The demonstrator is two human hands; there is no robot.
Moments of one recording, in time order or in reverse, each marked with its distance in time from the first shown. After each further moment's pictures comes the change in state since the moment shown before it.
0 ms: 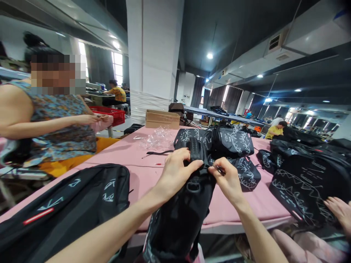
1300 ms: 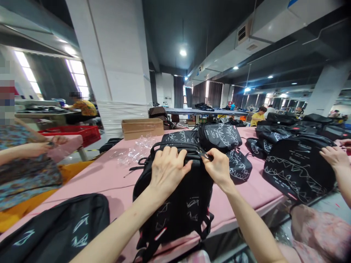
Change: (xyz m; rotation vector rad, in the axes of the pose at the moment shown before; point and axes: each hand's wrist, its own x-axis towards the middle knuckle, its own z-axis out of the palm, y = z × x) left_hand 0.049 -0.017 0.038 1.051 0.133 0.530; right_hand 0.035 0.033 -0.002 -0.338 0.207 0.182
